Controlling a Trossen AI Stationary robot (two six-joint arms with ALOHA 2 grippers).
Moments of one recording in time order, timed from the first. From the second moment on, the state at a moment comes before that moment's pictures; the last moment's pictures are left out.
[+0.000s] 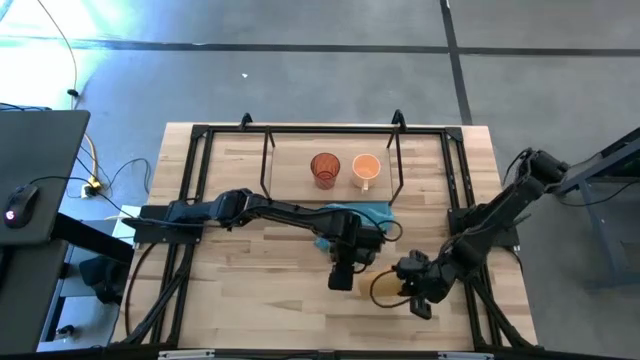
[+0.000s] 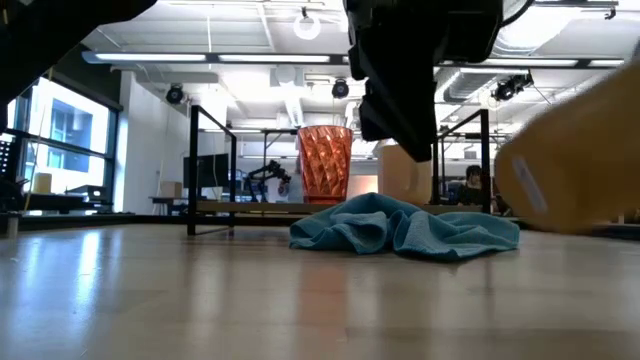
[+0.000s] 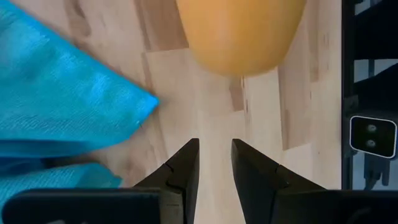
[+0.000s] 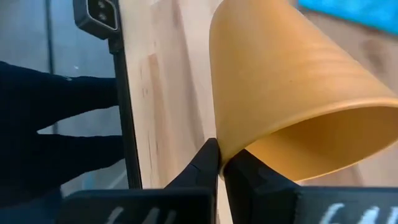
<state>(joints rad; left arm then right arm) -0.06 2.46 2.33 -1.19 0.34 -0.08 0.77 1.30 0.82 -0.48 0.13 1.01</state>
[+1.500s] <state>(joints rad) 0.03 1.99 2.33 -1.38 0.07 -0.03 0.48 1.47 1.16 -1.21 -0.44 0.87</state>
